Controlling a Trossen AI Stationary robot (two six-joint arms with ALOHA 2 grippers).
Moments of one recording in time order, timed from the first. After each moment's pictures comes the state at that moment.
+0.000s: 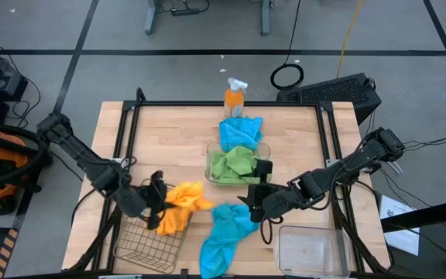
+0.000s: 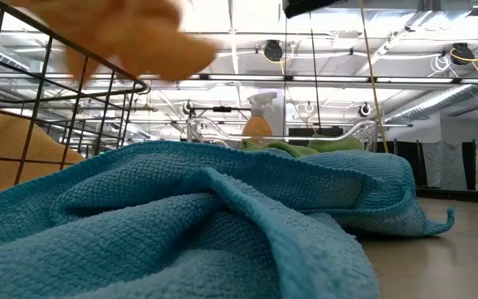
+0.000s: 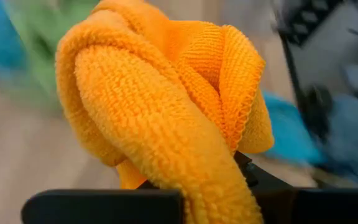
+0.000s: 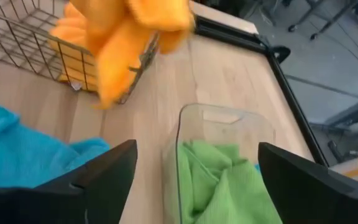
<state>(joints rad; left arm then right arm) -0.69 1.10 0.86 -0.51 -0.44 -0.63 0.47 1.53 1.23 -0.44 0.68 0.13</state>
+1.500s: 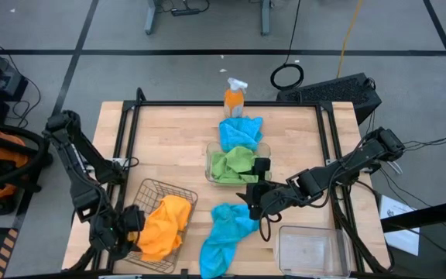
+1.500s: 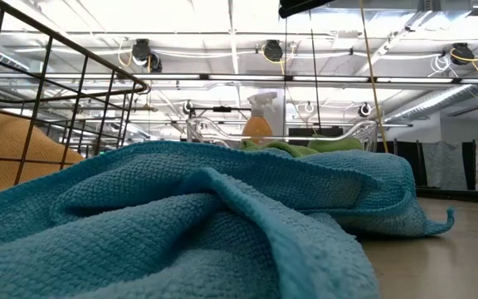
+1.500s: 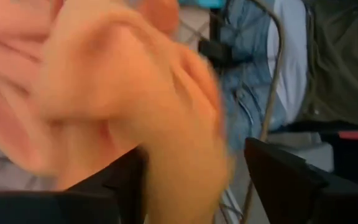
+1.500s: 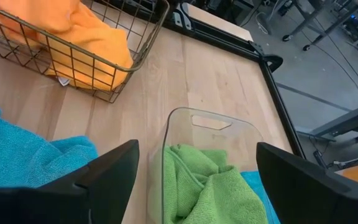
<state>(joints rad) -1.07 1.17 0.86 -0.61 -0.16 -1.18 0.45 1.53 1.23 -0.42 0.68 0.03</state>
